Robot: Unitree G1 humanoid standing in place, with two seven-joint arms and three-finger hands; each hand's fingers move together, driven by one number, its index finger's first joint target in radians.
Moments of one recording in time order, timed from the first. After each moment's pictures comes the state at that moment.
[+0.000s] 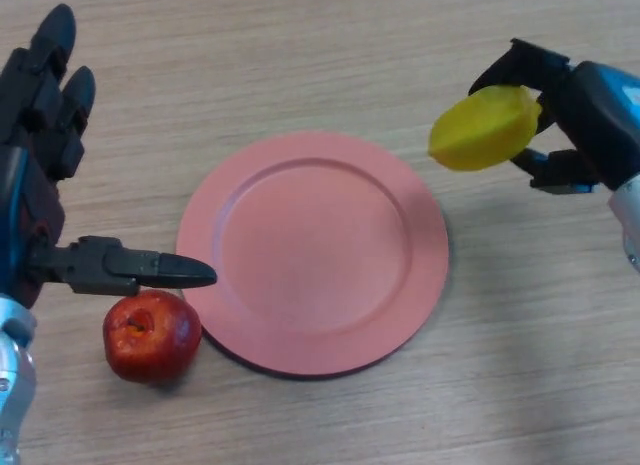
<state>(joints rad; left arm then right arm) -0.09 0.27 0.18 -0.53 -0.17 0.33 -0.08 -0.47 -0.32 0.00 0.09 -0.66 -0.02 0.20</state>
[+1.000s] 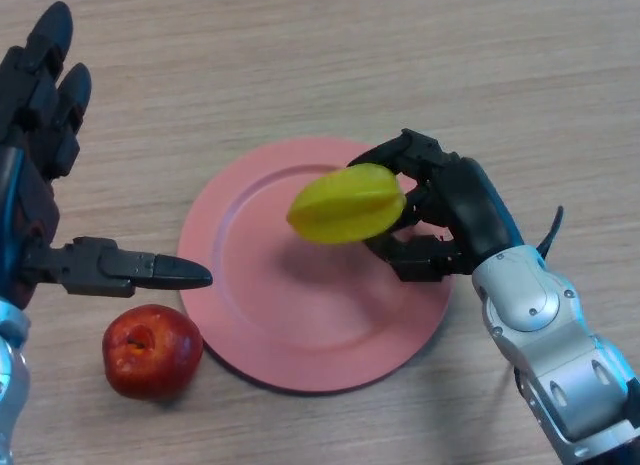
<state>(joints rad) -0.08 0.28 0.20 -0.54 -0.17 0.32 -0.08 -0.39 -0.19 0.32 0.03 -0.13 0.35 -0.07</state>
